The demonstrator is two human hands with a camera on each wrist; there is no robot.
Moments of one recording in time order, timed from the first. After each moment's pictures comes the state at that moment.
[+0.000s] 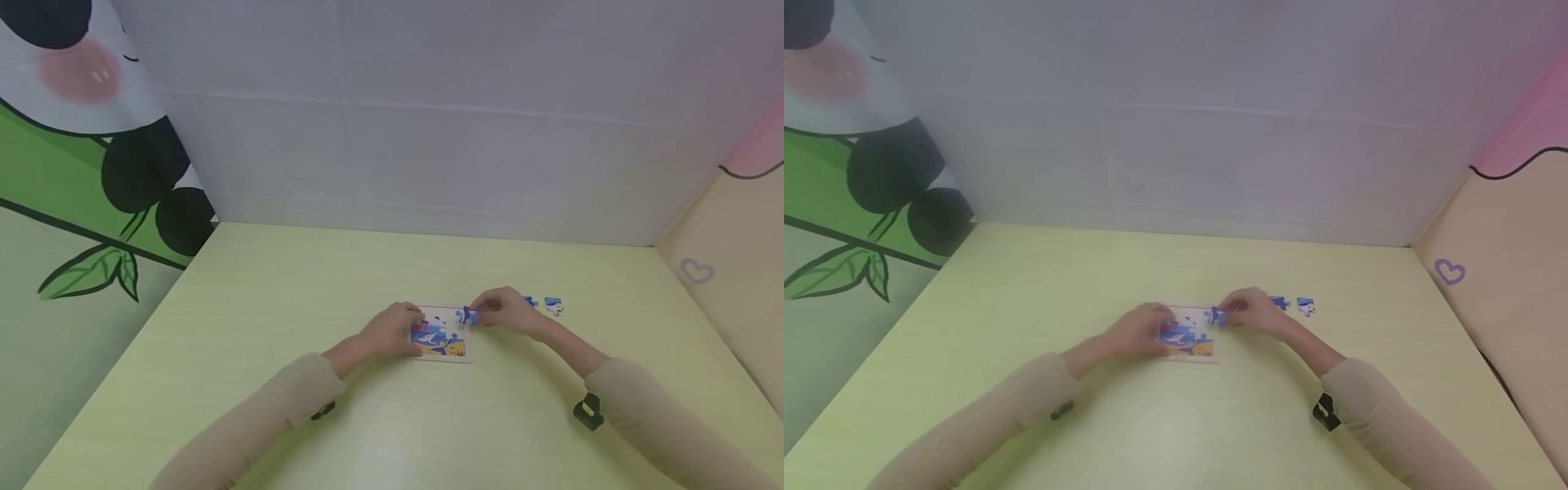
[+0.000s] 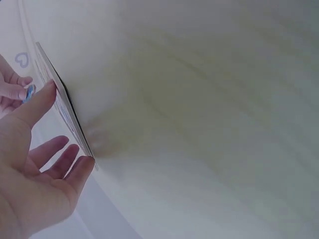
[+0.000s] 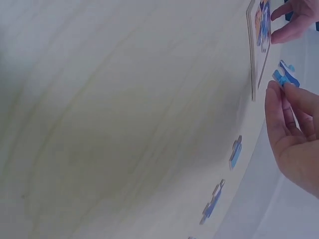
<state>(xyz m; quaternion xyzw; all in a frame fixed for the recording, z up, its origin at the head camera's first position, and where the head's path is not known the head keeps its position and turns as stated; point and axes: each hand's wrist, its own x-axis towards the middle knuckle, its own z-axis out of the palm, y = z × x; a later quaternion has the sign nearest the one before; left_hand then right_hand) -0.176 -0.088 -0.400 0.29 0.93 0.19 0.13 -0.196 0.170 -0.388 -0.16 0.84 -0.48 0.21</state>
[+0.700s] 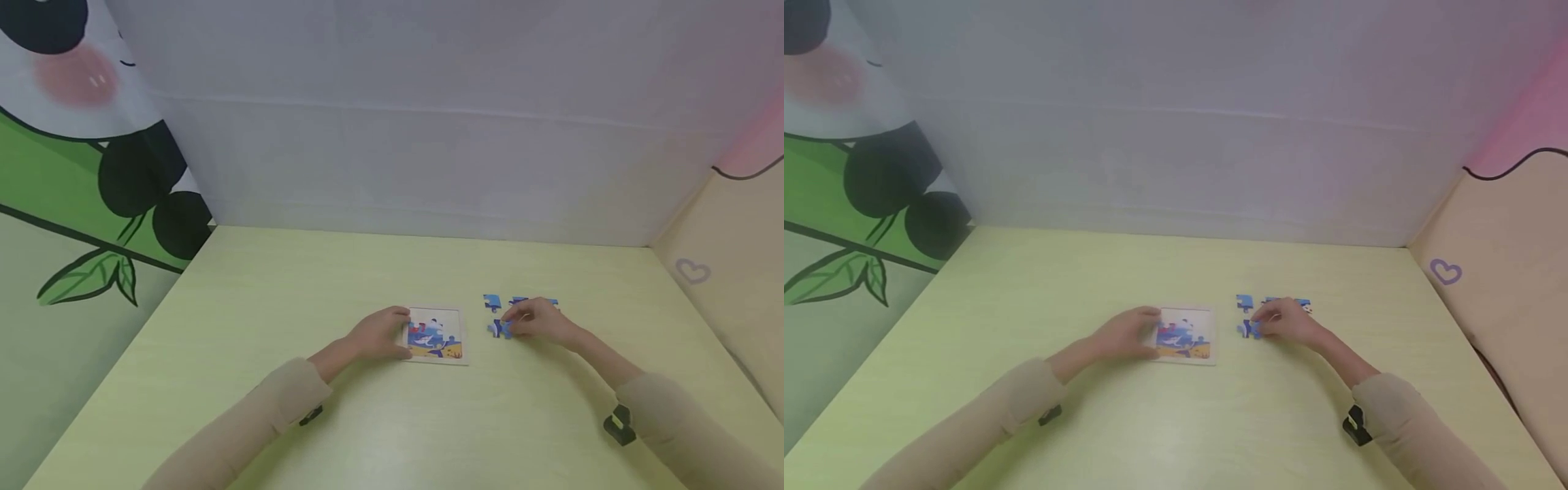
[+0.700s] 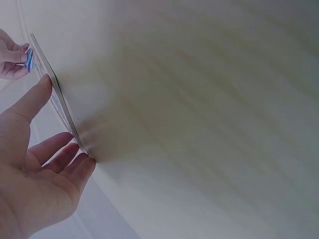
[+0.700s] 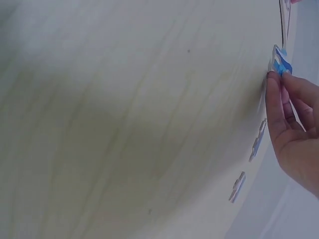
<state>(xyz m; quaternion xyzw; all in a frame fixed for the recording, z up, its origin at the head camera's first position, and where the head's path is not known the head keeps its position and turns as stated) -0.166 -0.109 -0.403 0.29 0.92 0.20 0.14 -0.171 0.222 -0.401 -0.15 0.87 -0.43 0.18</state>
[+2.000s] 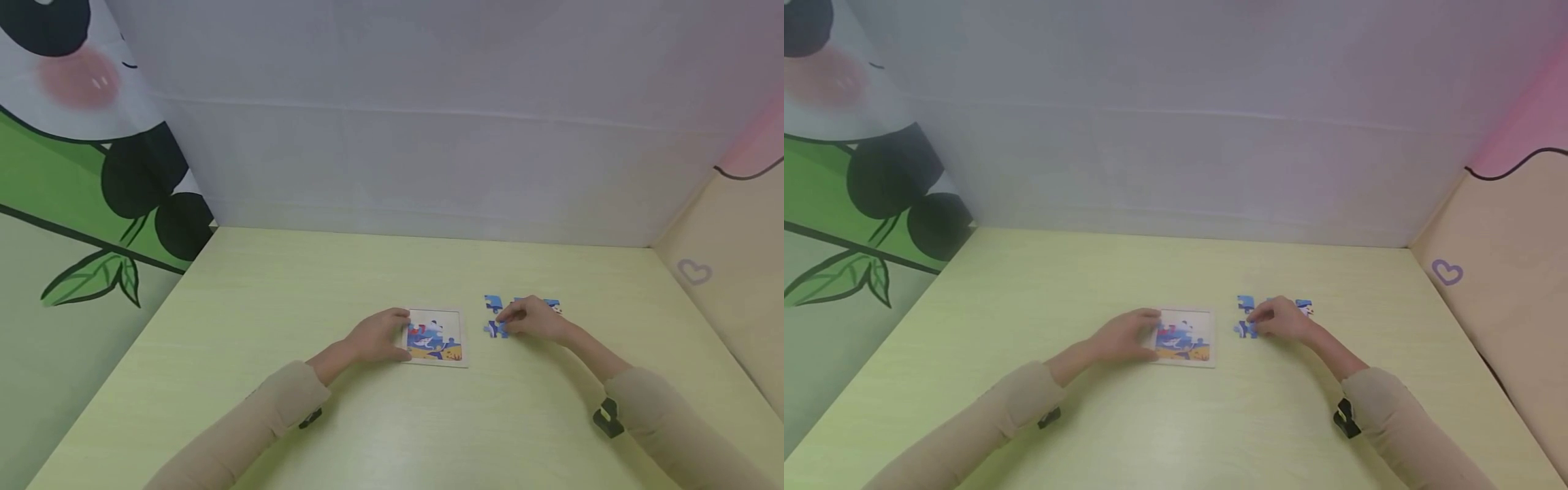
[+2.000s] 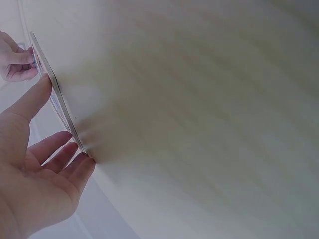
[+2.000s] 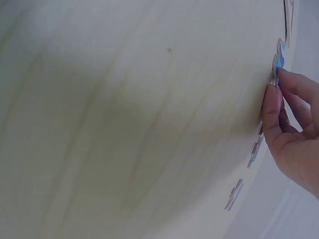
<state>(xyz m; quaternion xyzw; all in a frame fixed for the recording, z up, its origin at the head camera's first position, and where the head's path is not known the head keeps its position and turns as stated) -0.159 -0.113 -0.388 0.30 0.92 0.21 0.14 -0.181 0.214 -0.397 -0.15 0.89 -0.38 0.19</state>
